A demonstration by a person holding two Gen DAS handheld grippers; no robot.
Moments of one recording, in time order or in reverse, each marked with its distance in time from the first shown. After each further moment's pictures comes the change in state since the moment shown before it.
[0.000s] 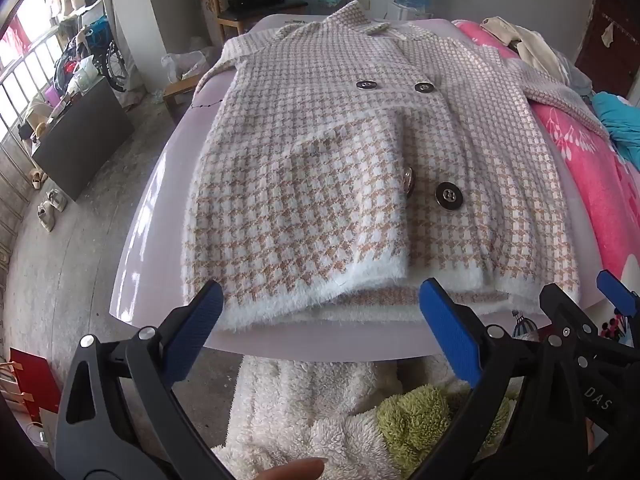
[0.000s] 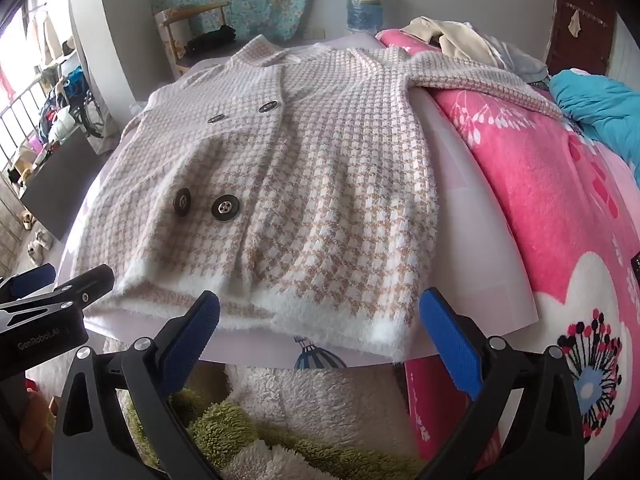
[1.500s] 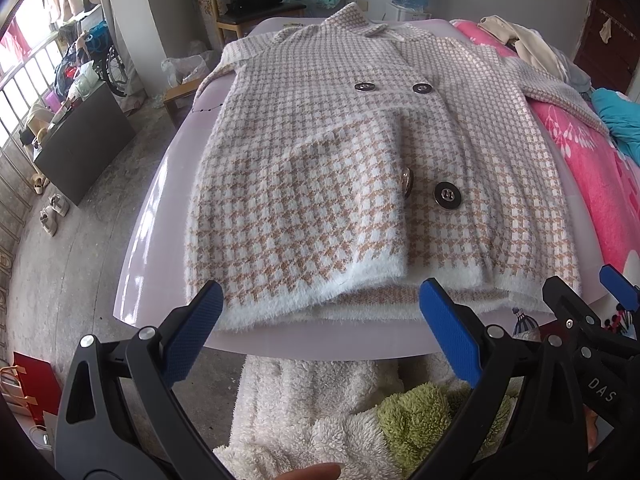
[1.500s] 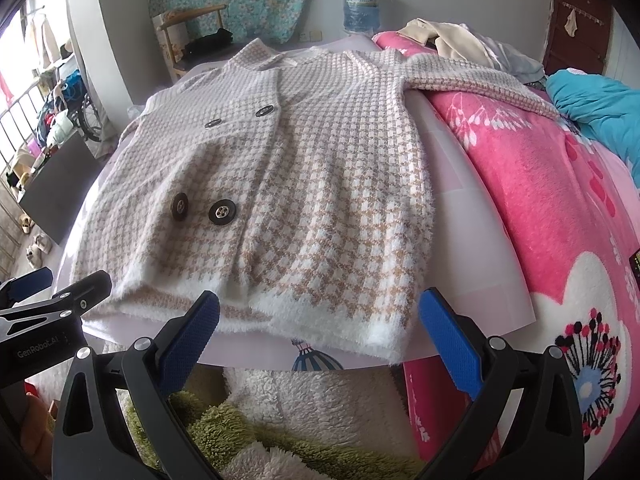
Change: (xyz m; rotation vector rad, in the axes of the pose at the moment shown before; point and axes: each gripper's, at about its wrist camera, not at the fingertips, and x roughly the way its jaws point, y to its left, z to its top) left arm 0.000 -0.001 -0.001 0.003 -0.002 0.010; right arm -0.002 -0.001 -0.001 0.006 -0.010 -0.005
